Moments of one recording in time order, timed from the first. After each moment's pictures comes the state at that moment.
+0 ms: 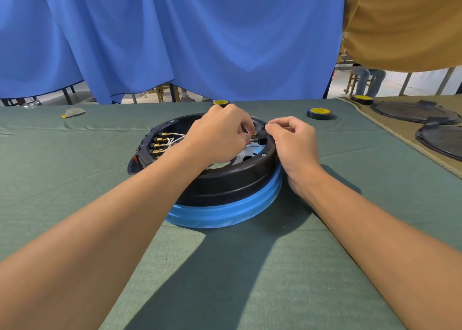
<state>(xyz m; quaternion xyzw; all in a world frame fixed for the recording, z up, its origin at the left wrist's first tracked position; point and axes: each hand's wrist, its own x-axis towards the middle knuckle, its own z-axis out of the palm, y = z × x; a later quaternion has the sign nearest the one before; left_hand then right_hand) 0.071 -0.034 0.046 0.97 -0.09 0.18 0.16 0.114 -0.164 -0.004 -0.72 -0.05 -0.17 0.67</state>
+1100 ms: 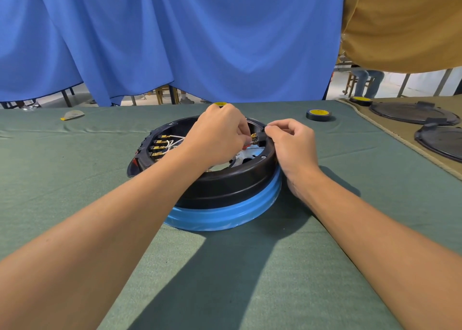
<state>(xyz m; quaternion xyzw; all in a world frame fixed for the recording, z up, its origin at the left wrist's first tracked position) 0.070 -0.035 0.047 0.96 -0.08 0.20 0.17 0.114 -0.163 -0.004 -0.72 -0.04 -0.17 0.67</state>
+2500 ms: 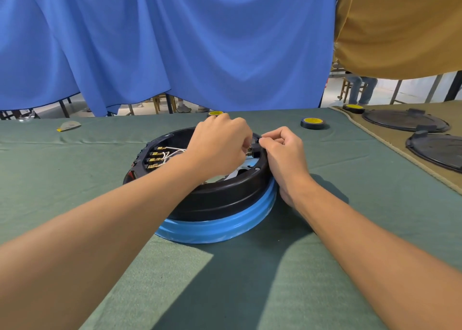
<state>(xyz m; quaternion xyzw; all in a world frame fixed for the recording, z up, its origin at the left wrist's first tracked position) 0.073 -0.042 0.051 0.97 -0.10 0.23 0.03 0.114 -0.162 0.000 -0.72 -0.05 -0.13 0.68</state>
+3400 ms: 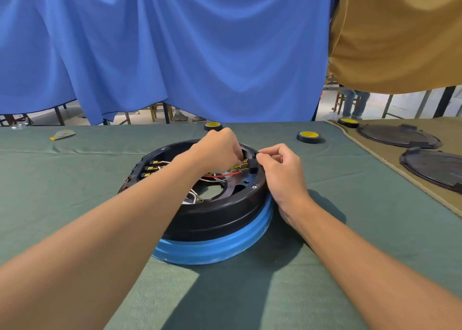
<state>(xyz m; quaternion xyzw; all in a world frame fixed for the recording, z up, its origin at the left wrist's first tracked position) 0.118 -0.030 0.054 0.98 -0.07 0.07 0.15 0.115 -0.165 -0.004 -0.73 -0.05 -0.14 0.67</state>
